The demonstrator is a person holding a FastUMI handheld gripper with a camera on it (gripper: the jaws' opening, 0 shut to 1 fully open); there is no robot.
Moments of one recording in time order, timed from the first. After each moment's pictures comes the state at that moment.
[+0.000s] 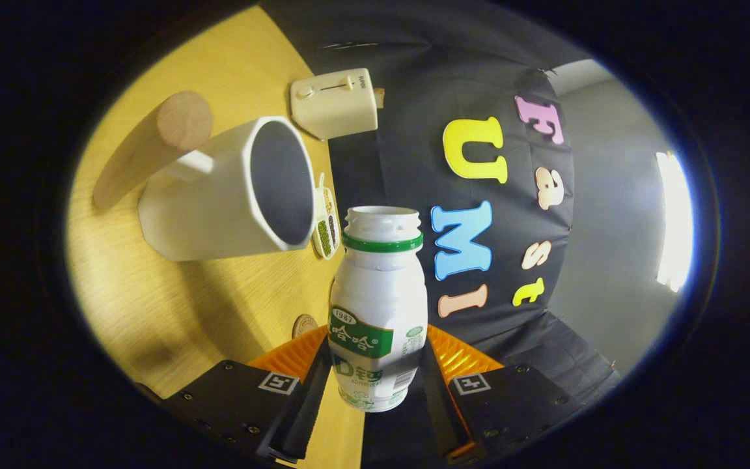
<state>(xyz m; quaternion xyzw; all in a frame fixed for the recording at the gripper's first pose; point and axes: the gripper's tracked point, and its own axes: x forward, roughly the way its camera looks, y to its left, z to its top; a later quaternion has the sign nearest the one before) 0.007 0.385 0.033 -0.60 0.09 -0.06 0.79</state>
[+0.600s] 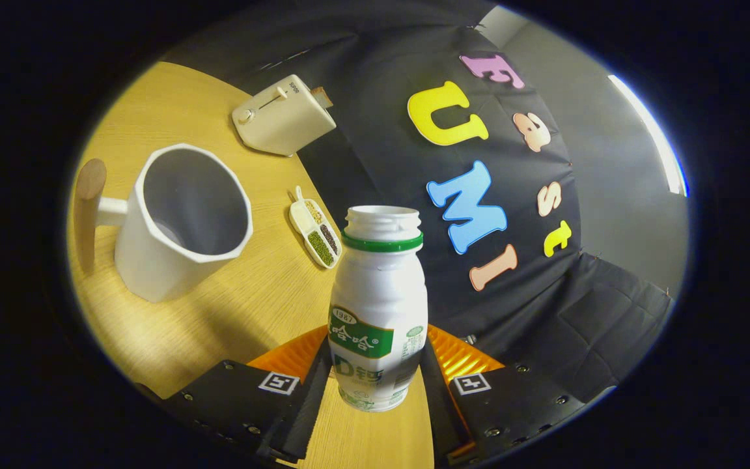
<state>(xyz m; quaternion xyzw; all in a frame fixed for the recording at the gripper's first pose) 0.031 0.364 0.026 -0.47 0.12 -0.03 0.87</state>
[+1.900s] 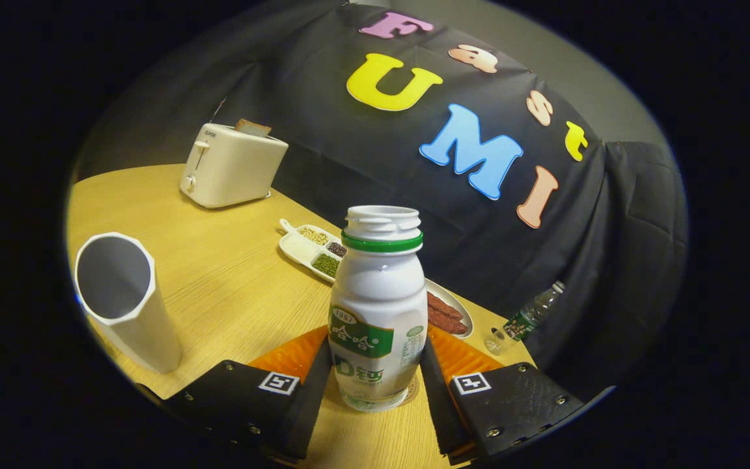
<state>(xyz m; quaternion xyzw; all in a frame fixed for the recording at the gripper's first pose) 0.102 0.346 0.001 -0.23 0.15 0.03 0.96</state>
